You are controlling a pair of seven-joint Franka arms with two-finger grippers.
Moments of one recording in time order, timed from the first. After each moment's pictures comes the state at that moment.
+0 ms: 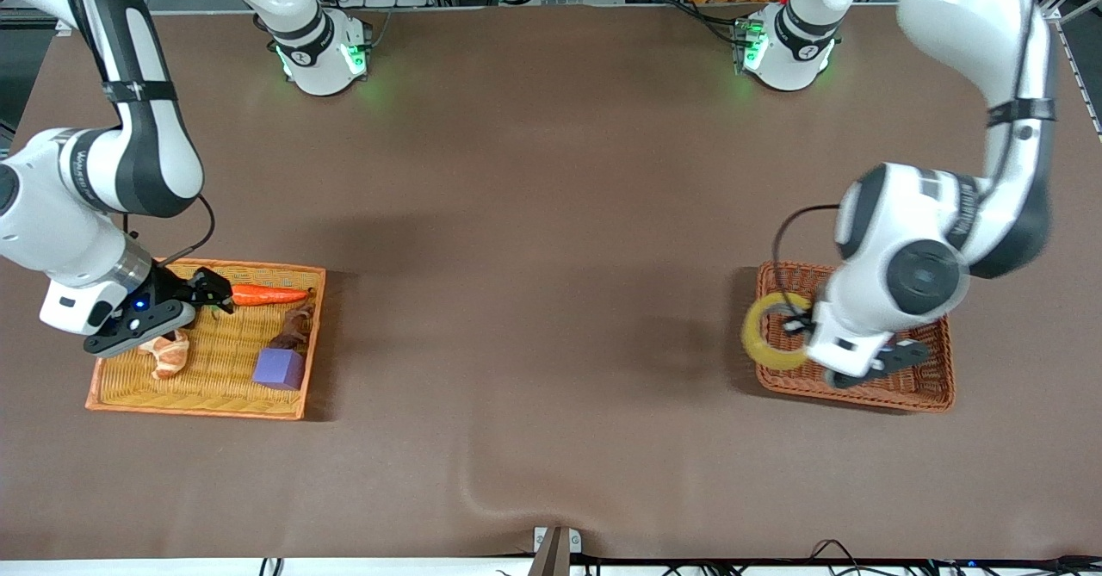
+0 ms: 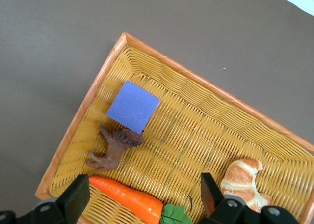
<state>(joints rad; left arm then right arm) -0.15 0.53 -0.04 -1.45 0.12 1.82 -0.55 0.03 0.26 -0.10 -1.88 0.09 2.28 -0.58</state>
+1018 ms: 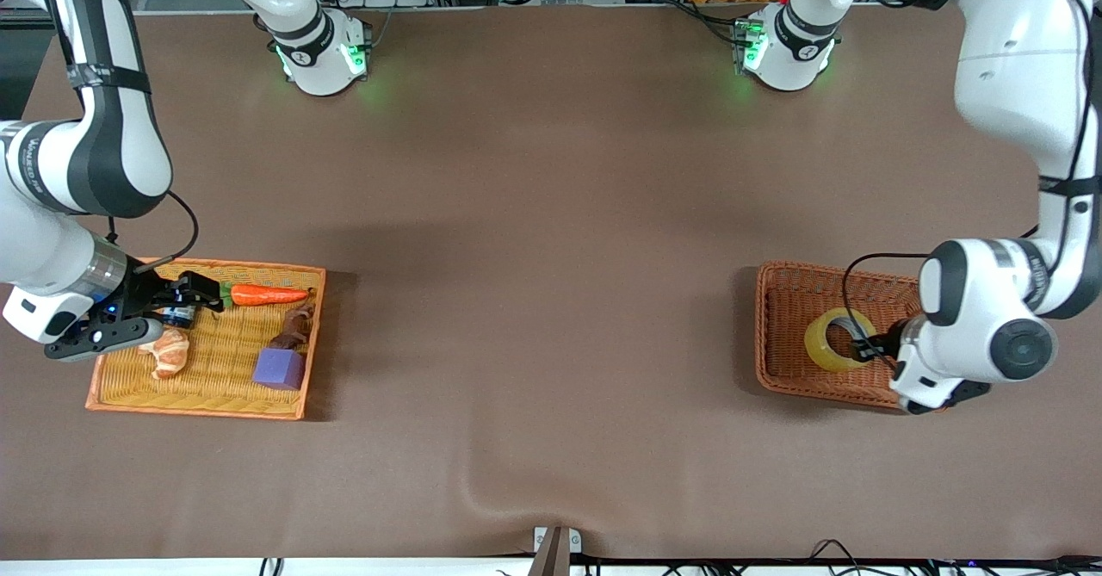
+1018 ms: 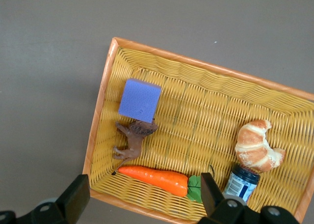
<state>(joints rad) 0.05 0.67 -0.05 -1.43 0.12 1.91 -0.35 0.03 0.30 -0.09 -1.72 0.09 2.04 -0.32</state>
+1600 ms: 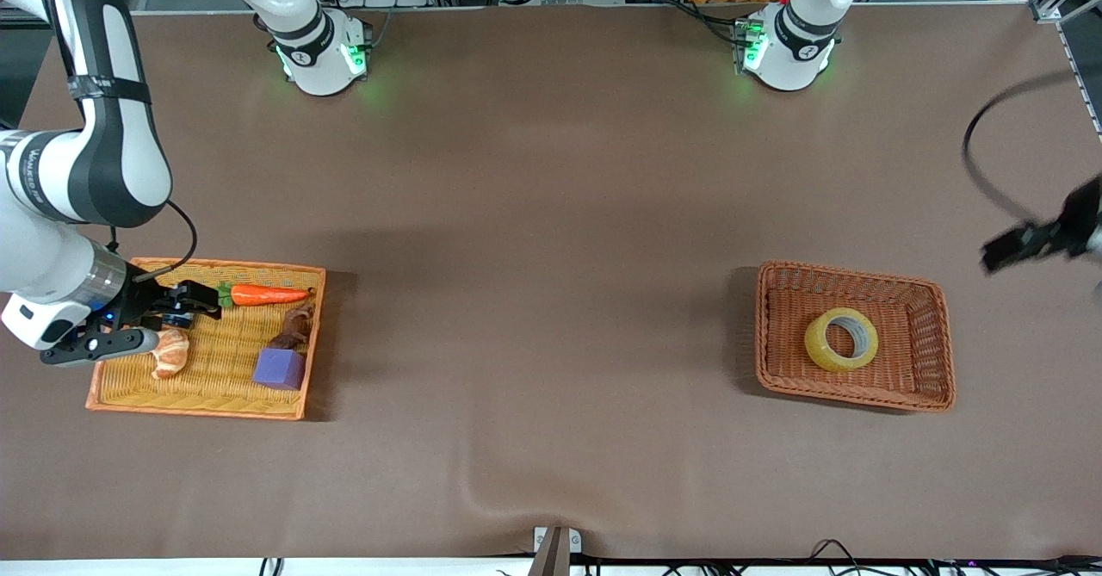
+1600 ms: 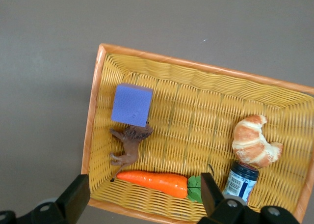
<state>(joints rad) 0.06 0.12 -0.05 -1.40 0.12 1.58 -0.12 0.03 0.32 -0.10 -1.69 0.08 2.03 -0.24</state>
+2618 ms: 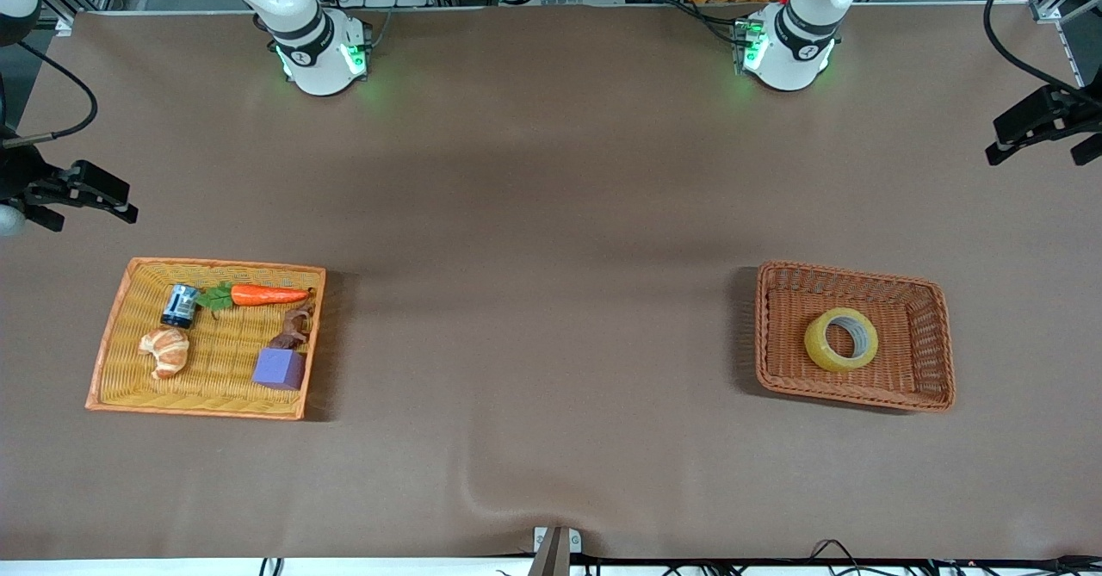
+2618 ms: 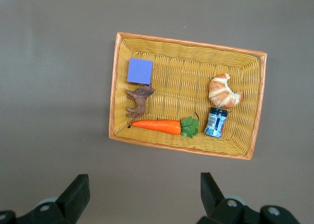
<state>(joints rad) 0.06 -0.01 -0.06 -1.45 -0.04 1.48 0.00 0.01 0.01 -0.09 -1.65 0.03 1.69 -0.17</state>
